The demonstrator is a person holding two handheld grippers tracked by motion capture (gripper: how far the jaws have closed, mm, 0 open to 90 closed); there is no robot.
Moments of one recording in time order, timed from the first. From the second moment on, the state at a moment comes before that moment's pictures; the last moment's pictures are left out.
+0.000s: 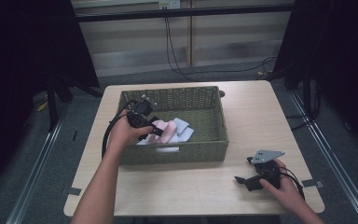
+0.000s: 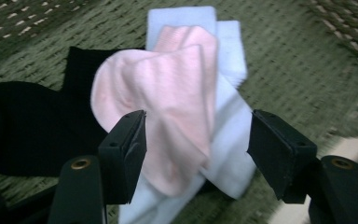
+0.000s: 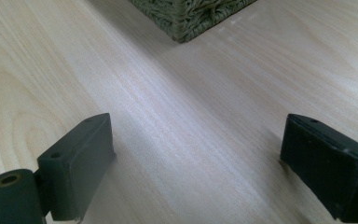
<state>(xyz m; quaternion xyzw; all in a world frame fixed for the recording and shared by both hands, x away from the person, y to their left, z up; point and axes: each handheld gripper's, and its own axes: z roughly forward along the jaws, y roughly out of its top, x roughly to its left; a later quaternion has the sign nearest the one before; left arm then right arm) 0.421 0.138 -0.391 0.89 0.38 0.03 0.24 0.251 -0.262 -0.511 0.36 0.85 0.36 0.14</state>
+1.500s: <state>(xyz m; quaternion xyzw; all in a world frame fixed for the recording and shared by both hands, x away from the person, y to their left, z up) 0.437 0.160 -0.321 0.88 0.43 -0.01 0.20 0.251 -0.262 -0.511 0.36 0.85 0.36 0.14</state>
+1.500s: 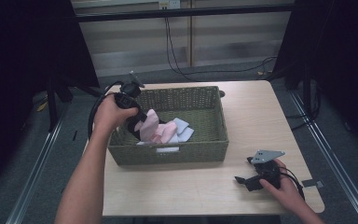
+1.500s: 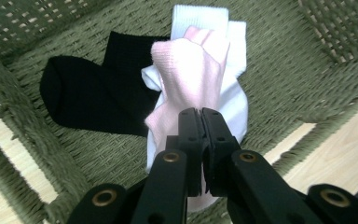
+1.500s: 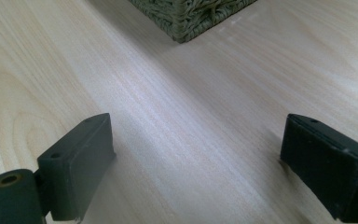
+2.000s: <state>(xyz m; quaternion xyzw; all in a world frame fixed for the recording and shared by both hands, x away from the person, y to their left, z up) 0.429 0.159 -0.279 0.89 0.41 -0.02 0.21 0.251 -0.262 -0.511 0.36 0.85 0.36 0.14</state>
